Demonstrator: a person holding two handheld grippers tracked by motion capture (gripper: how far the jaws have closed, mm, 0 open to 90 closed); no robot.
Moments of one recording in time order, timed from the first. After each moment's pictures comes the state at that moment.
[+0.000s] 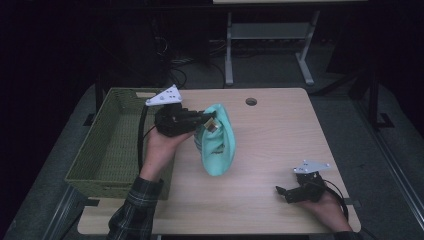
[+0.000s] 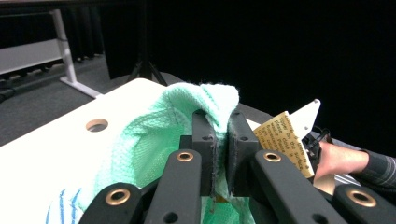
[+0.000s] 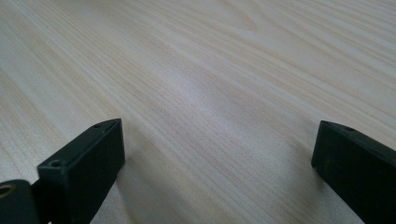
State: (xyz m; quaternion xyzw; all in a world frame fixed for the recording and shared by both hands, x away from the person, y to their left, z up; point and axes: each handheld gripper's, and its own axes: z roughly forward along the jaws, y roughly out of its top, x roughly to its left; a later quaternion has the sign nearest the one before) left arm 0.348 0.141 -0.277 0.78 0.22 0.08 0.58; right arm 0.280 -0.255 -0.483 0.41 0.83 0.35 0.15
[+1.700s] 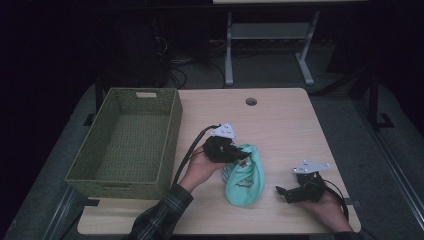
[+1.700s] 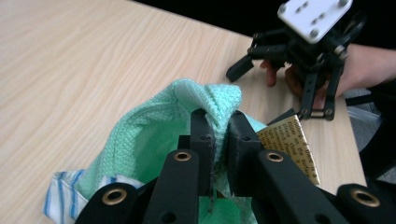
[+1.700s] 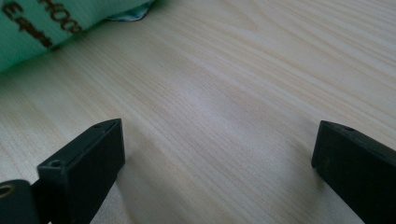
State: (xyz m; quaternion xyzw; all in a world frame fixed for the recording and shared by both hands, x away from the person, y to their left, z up) left arm 0.361 0.046 -0.393 0.87 0.16 -0.01 0.47; right arm 0.280 -0.255 -0.483 0.41 0.83 0.35 0.15
